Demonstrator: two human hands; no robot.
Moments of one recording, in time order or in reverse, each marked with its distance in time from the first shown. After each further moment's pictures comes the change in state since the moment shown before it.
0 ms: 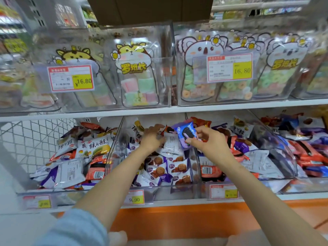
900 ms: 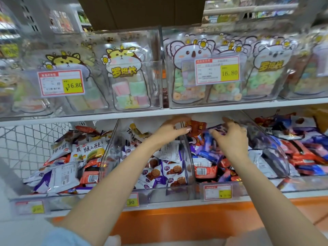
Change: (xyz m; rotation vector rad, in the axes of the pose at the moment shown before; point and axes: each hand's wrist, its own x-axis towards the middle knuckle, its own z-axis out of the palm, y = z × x) left_hand -0.030 0.106 -0.027 -0.386 -0.224 0.178; right_hand 0.019 0.033 -0.041 -0.440 0.337 0.215
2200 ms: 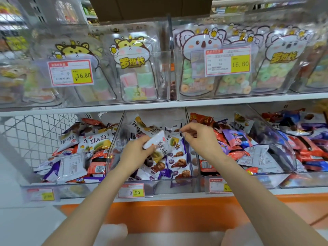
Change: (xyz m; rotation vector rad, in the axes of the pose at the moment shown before) left_hand -0.084 -0.079 -0.026 0.401 0.327 -0.071; right_hand -0.036 -0.049 0.033 0.243 -0.317 -0.376
